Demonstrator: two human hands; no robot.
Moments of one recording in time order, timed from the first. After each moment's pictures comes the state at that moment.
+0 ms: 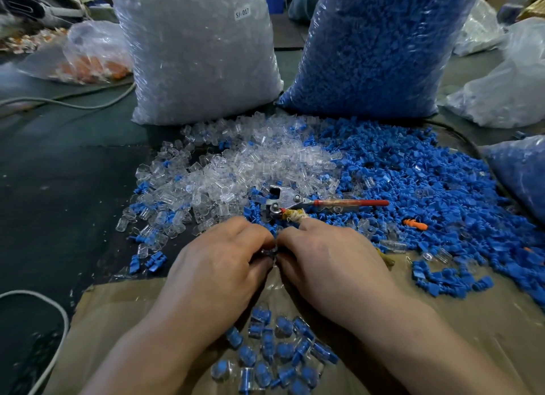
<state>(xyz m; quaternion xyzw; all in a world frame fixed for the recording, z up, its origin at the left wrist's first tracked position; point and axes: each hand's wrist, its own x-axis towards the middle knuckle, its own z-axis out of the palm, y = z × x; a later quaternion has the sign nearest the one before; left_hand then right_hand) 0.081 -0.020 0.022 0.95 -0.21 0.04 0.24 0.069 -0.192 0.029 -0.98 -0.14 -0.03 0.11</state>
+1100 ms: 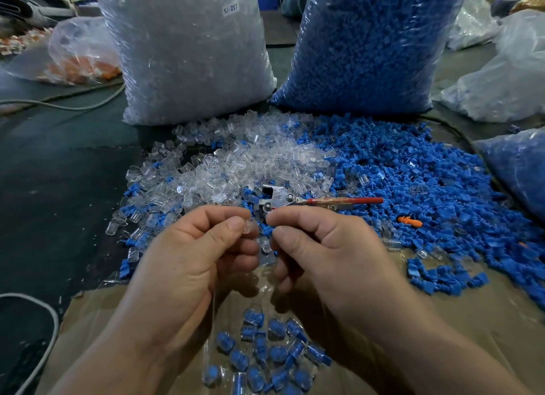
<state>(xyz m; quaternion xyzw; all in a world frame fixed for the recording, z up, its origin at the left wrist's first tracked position) 0.089 -0.011 0.016 0.57 0.03 -0.14 0.81 0.055 -0.191 0.046 -0.73 0.00 0.05 0.68</state>
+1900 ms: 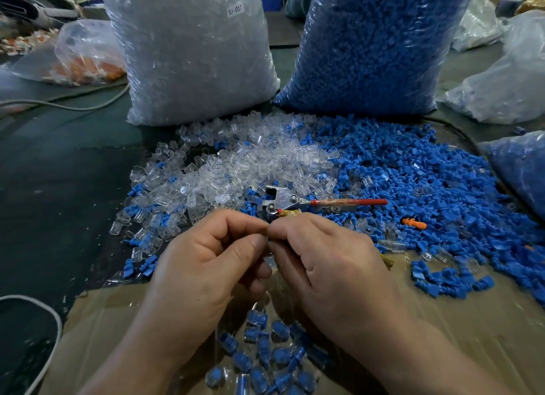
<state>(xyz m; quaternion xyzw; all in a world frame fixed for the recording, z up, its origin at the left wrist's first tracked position) 0.073 -0.020 0.029 0.69 -0.06 -0.09 0.72 0.052 -0.186 0.040 -0.92 -0.17 -0.17 0.32</state>
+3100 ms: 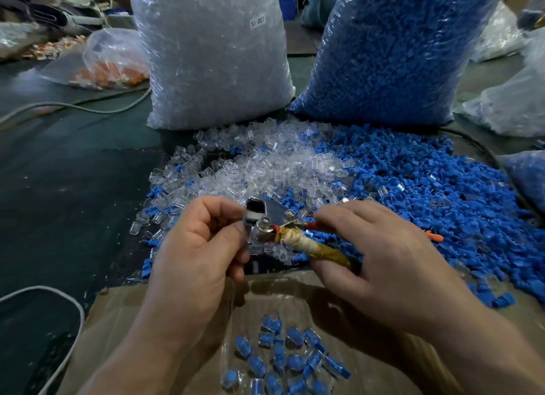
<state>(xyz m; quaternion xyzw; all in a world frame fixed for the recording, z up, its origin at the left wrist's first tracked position) 0.086 -0.004 0.011 0.67 -0.04 0.01 0.74 0.059 -0.223 0.056 -0.97 -0.14 -0.07 0.20</state>
